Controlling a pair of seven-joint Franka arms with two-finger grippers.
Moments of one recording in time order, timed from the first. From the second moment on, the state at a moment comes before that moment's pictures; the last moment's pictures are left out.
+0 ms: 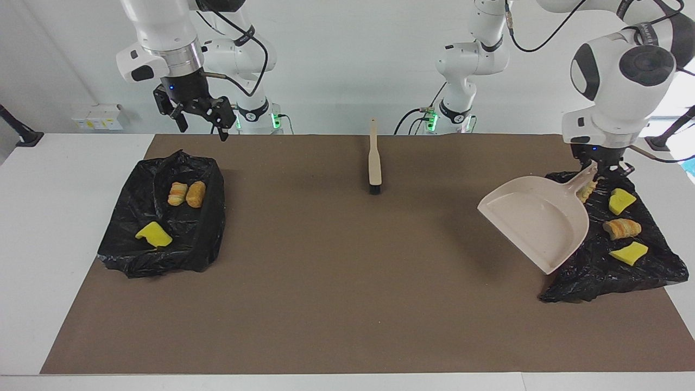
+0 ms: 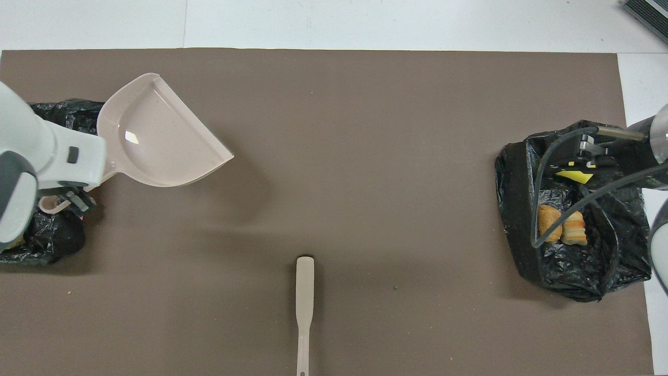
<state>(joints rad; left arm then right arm) -0.23 0.01 0.01 -1.77 0.26 1.65 0.56 -0.04 0.01 0.15 -1.47 -0.06 1.49 0.37</state>
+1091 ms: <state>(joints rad) -0.59 0.20 0.01 -1.80 0.03 1.93 -0.31 -0.01 0.01 0.06 -1.47 -0.02 1.47 0.36</state>
